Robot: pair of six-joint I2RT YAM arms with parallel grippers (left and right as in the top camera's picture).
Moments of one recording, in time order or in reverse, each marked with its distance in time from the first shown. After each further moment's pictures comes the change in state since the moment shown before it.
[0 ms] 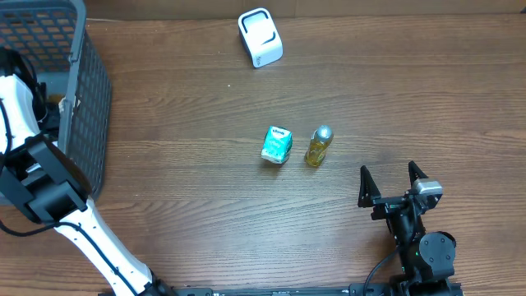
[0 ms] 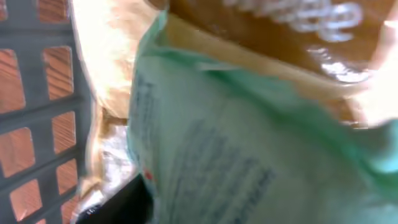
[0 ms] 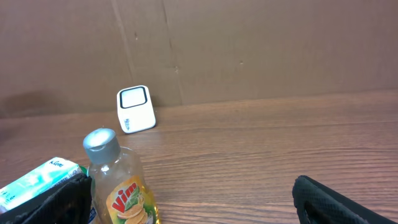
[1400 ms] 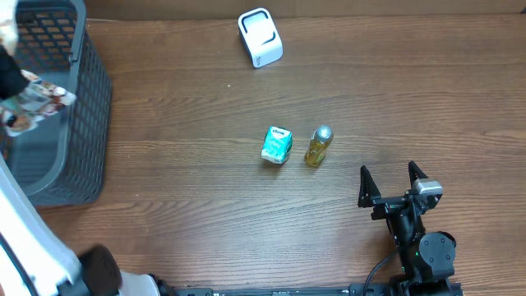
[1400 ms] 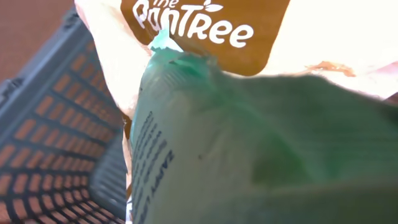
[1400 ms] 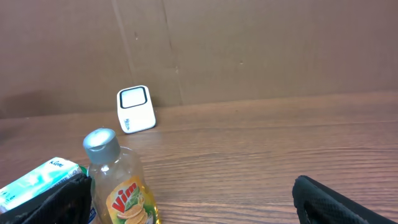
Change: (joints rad) left arm -0.070 -0.742 0.080 -0.173 0.344 -0.322; right arm 0.000 0.000 0.000 0.000 0.000 0.000
